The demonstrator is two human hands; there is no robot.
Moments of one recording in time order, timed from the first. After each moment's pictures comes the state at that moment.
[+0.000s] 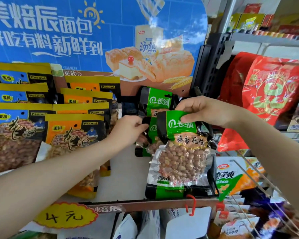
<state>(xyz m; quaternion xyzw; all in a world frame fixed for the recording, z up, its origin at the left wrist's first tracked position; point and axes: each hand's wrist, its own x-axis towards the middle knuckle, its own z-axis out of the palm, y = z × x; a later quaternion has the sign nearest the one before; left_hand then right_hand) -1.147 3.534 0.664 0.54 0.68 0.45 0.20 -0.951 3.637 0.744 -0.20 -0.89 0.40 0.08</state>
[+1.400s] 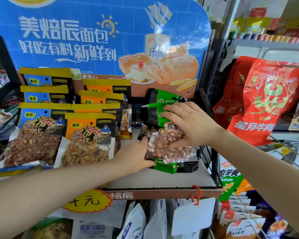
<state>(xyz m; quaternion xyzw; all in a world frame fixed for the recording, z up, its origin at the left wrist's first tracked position) -1.135 3.489 0.624 0.66 0.74 0.15 0.06 -0.973 3.610 0.699 -0.12 -0.94 -0.28 0.14</state>
